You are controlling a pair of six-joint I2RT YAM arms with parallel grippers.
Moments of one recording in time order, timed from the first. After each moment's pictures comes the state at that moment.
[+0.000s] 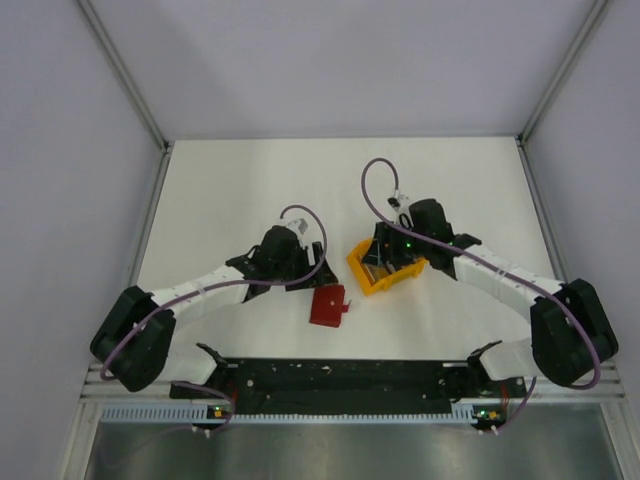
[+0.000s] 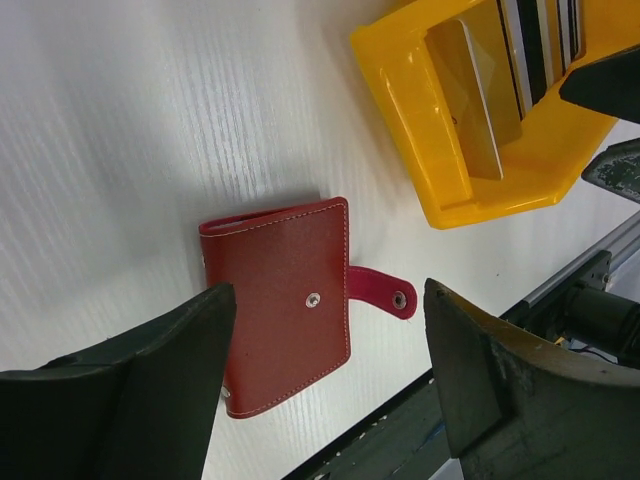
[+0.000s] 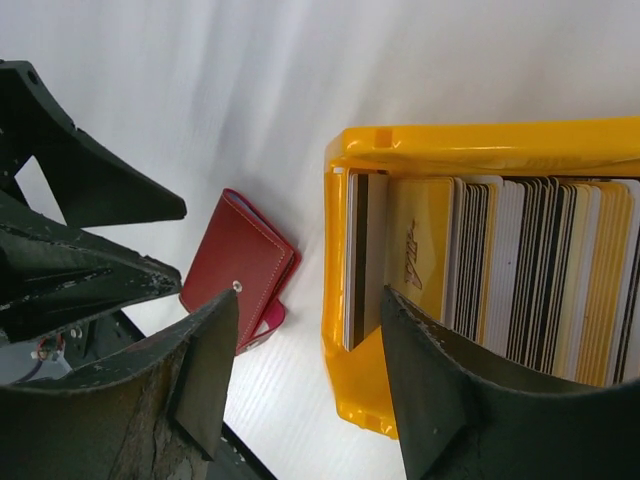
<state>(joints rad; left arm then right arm) -0.65 1.33 0.66 -0.08 0.23 -0.76 0.49 1.34 0.79 -0.16 -0.38 0.42</state>
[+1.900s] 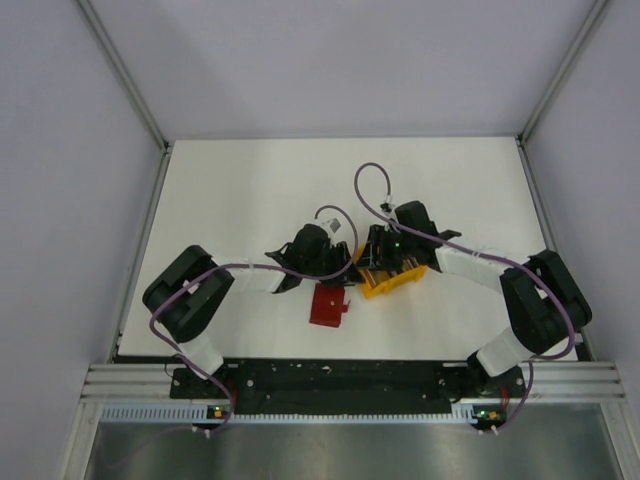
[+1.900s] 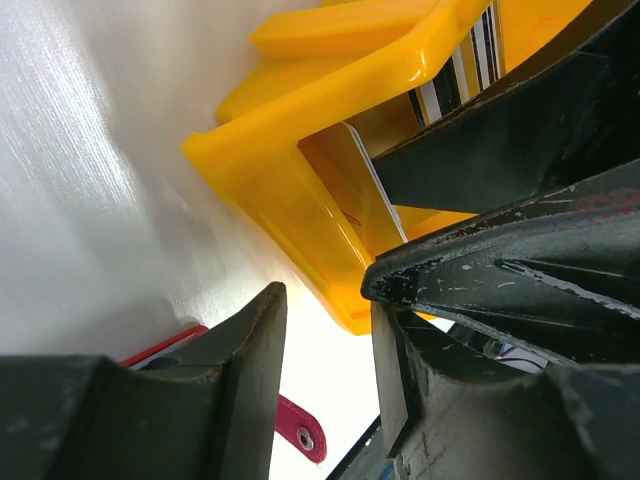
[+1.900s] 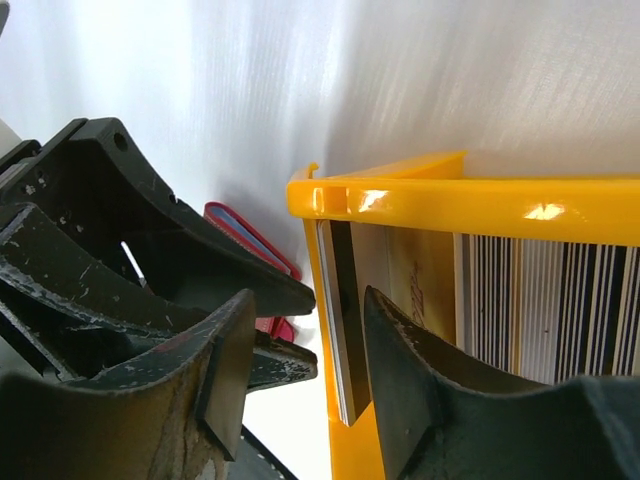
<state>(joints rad) -0.74 1.71 0.78 0.27 0.36 -0.89 0.52 1.54 0.82 -0.11 -0.41 0.59</state>
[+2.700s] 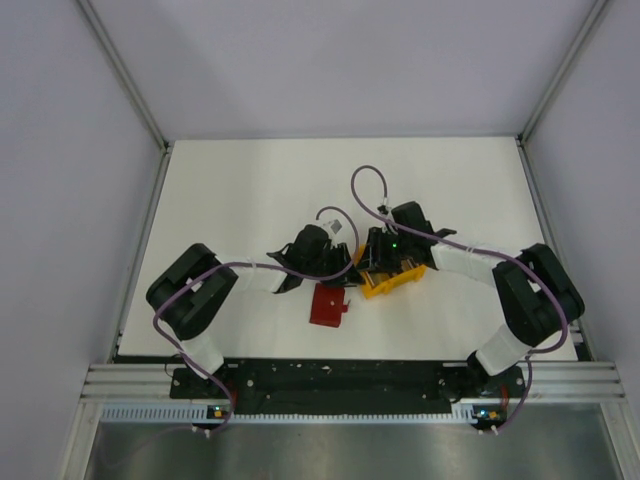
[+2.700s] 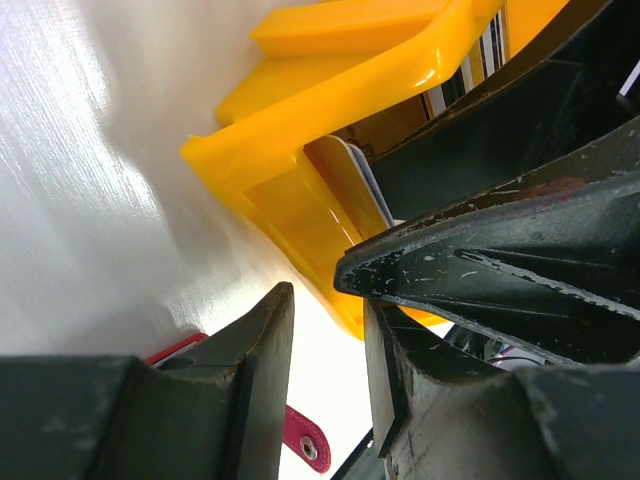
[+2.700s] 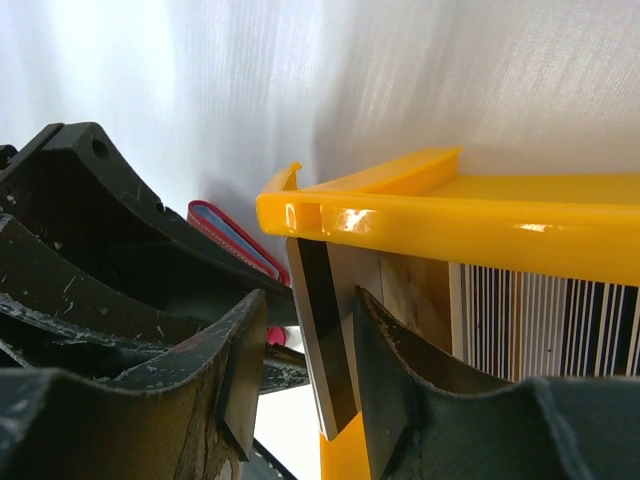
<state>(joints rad) -0.74 1.73 0.78 0.29 0.38 -0.89 0.52 1.59 0.84 -0.12 -0.42 0.59</state>
